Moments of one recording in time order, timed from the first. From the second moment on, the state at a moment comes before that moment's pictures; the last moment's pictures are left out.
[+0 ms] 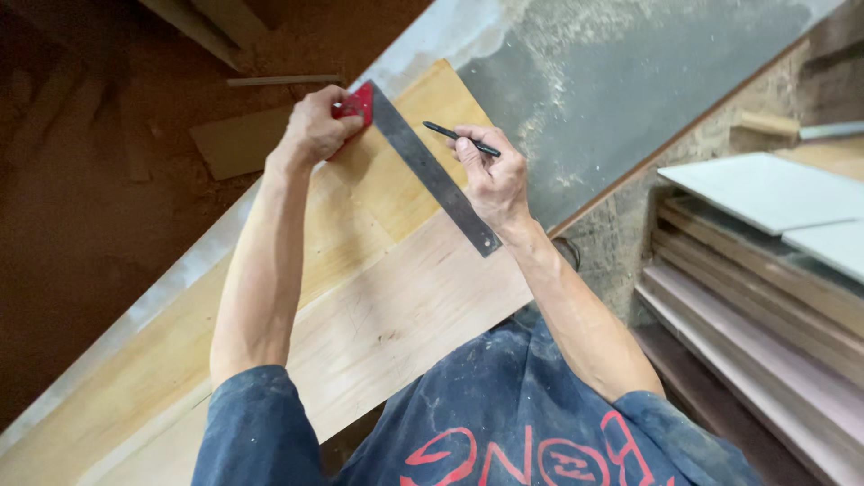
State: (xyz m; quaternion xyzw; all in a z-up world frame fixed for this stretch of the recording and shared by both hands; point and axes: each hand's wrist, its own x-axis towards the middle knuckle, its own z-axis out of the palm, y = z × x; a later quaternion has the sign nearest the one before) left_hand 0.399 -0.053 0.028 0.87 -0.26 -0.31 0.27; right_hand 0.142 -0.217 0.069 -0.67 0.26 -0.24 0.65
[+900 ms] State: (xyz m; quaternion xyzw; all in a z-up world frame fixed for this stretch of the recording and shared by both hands) left_hand 0.390 -0.061 0.030 0.89 -0.24 -0.31 0.22; right_hand 0.186 -0.228 0.090 -0.90 0.13 -0.13 0.40
